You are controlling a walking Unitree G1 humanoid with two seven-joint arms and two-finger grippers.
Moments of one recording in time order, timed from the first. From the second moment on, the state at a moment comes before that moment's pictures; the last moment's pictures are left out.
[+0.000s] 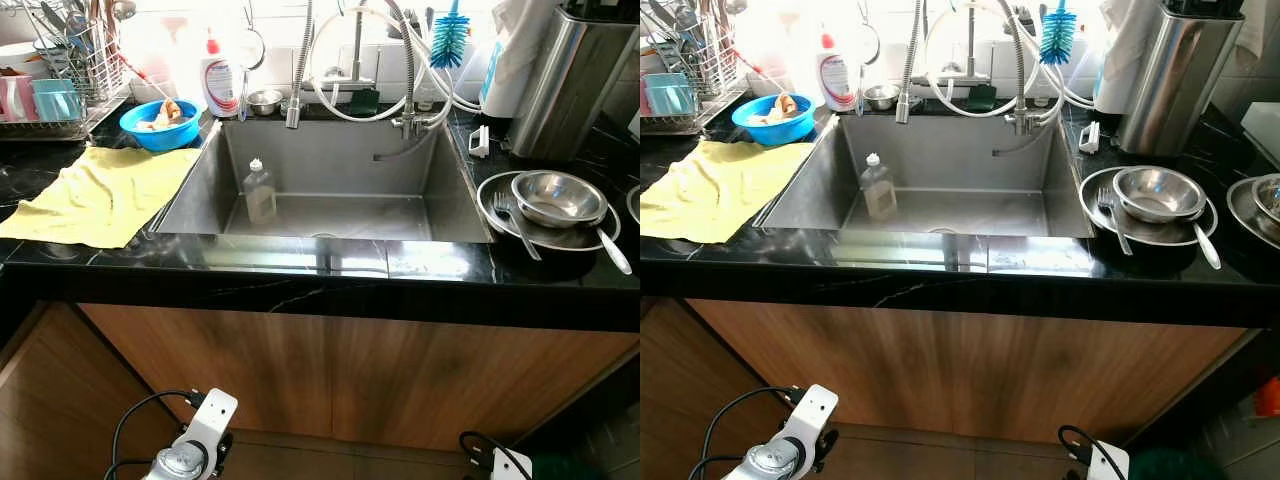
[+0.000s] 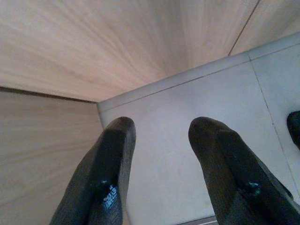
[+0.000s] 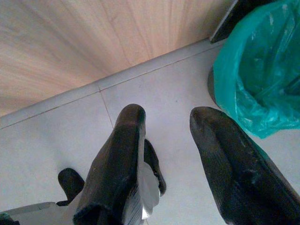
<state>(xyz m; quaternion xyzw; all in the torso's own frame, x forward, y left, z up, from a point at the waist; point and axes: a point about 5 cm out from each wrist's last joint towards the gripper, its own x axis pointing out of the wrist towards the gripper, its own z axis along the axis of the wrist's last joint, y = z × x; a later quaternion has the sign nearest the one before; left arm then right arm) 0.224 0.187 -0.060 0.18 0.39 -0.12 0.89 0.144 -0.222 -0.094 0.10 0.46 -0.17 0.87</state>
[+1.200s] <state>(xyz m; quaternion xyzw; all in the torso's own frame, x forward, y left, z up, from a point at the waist) 0.222 0.198 -0.060 0.19 0.40 -0.10 0.89 0.161 -0.220 -0.086 0.10 0.41 -0.16 0.89</state>
